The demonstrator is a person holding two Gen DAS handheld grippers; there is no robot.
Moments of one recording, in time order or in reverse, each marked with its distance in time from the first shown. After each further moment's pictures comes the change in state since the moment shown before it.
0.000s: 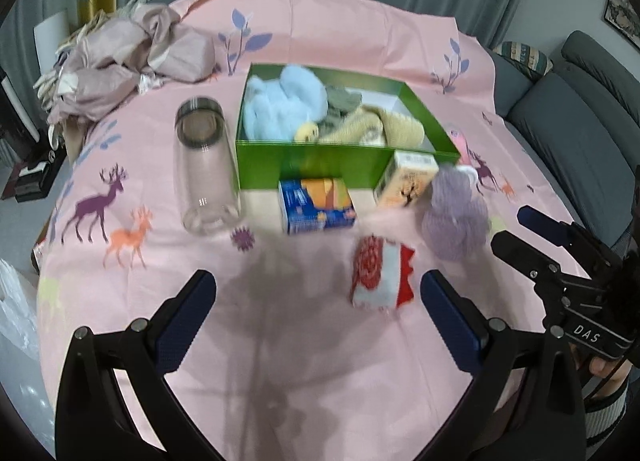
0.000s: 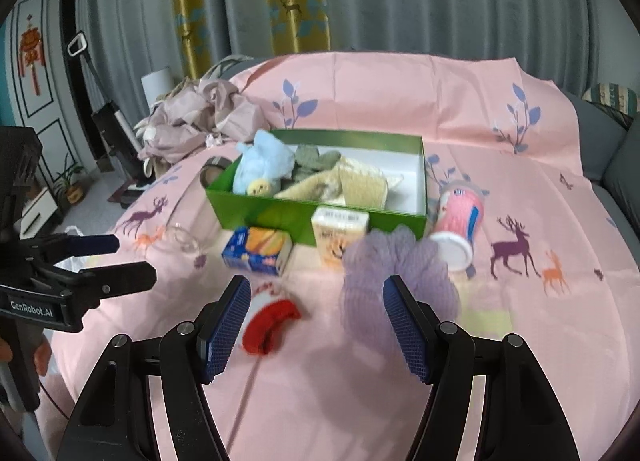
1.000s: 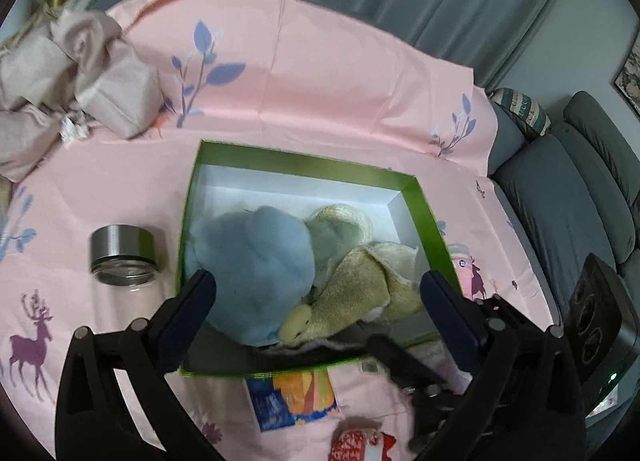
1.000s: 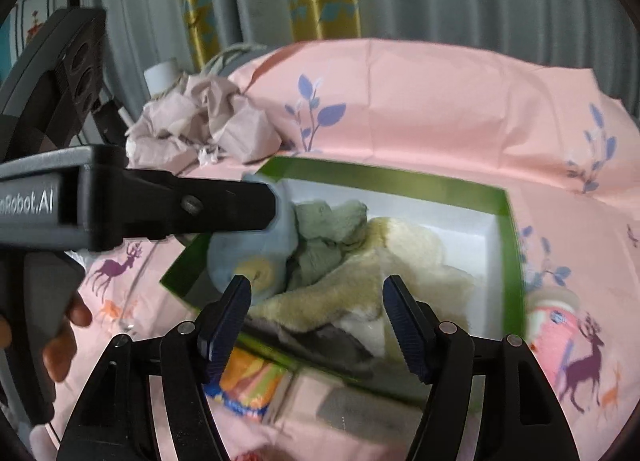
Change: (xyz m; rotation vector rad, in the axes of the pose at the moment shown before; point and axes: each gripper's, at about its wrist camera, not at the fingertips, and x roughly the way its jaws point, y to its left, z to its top) left arm 0.083 0.025 0.162 -0.097 -0.027 -0.162; right arm 0.130 0.004 0.099 -0.037 0.021 0.096
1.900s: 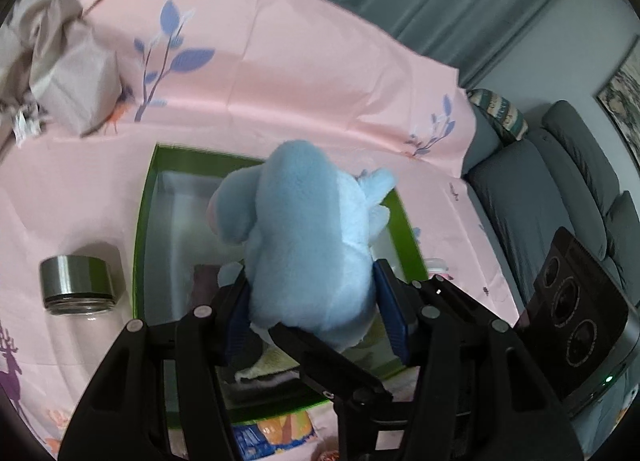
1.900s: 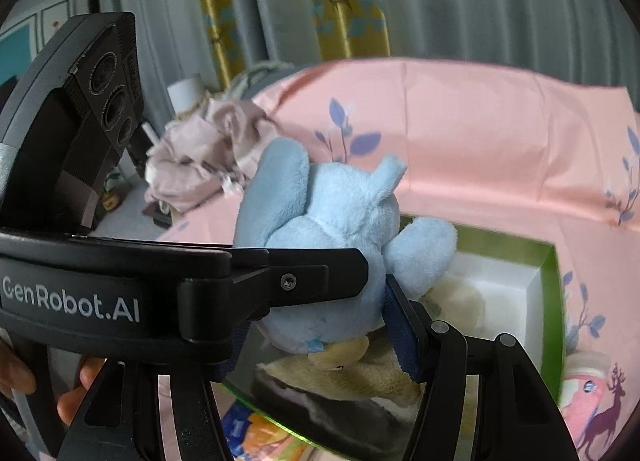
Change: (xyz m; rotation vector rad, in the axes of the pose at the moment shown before) left arm 0.047 0.012 0.026 -0.044 0.076 -0.146; right arm 0.040 0.011 0.036 -0.015 -0.032 0.111
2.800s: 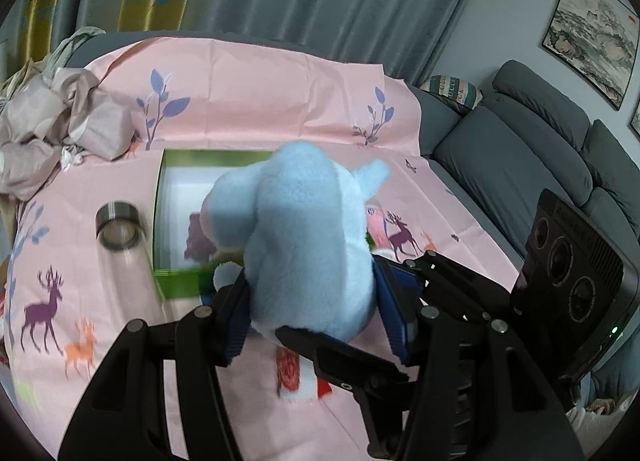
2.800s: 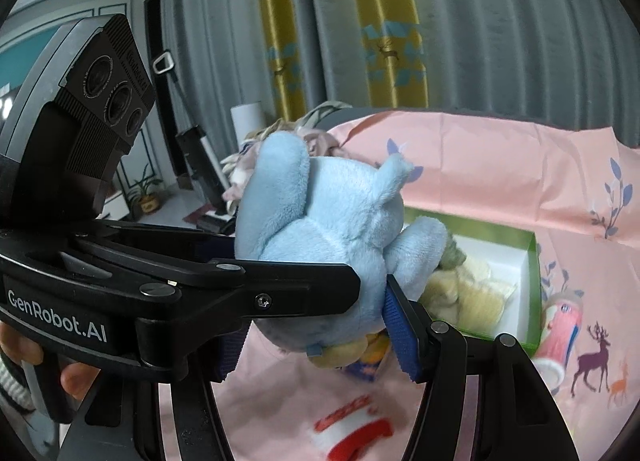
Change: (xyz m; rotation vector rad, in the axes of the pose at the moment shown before) left arm -0.113 -0.073 -0.106 0.224 -0.132 0.017; right arm -0.131 0.072 -0.063 -0.103 -0.164 0.088
